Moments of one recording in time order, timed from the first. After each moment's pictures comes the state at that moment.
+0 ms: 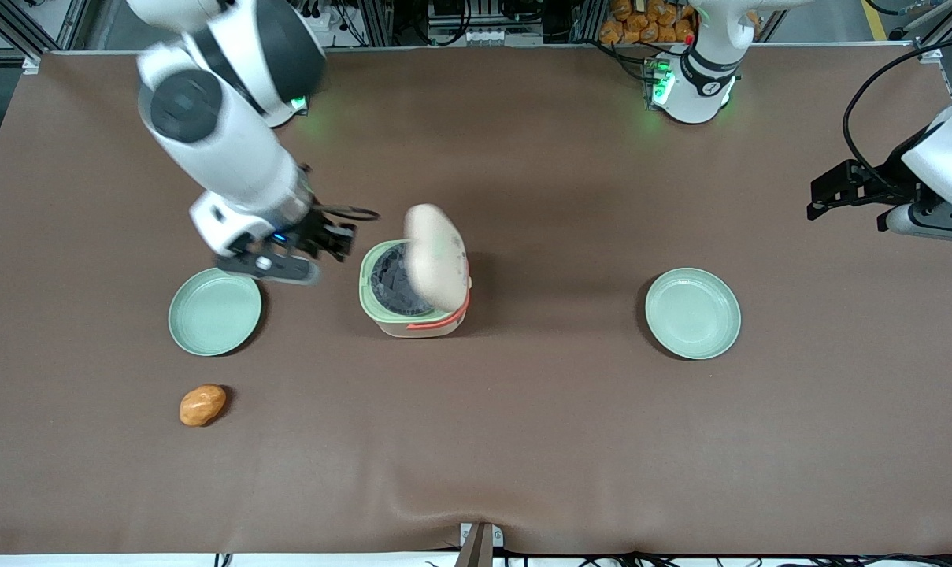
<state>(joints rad) 0.28 0.19 0.17 -1.53 0.01 1.72 0.64</state>
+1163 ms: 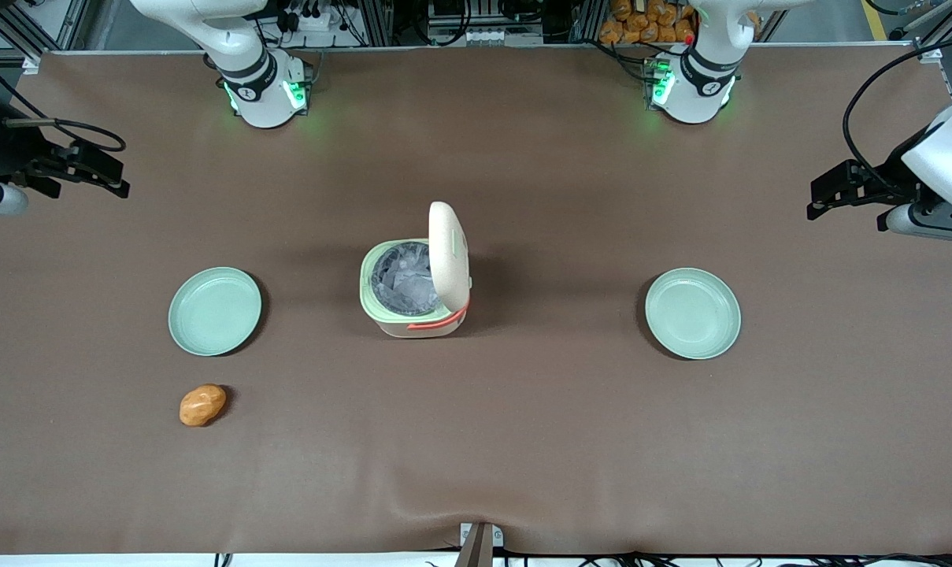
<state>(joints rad) 0.08 -0.02 -0.06 -1.55 0.03 1.44 0.02</state>
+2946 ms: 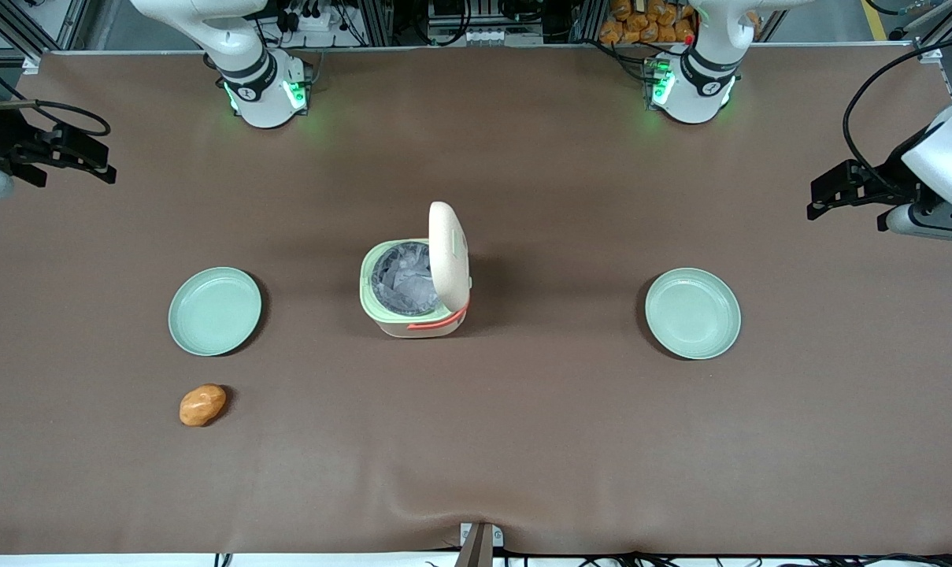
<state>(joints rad) 0.08 -0.05 -0.07 -1.55 0.03 1.41 -0.01</state>
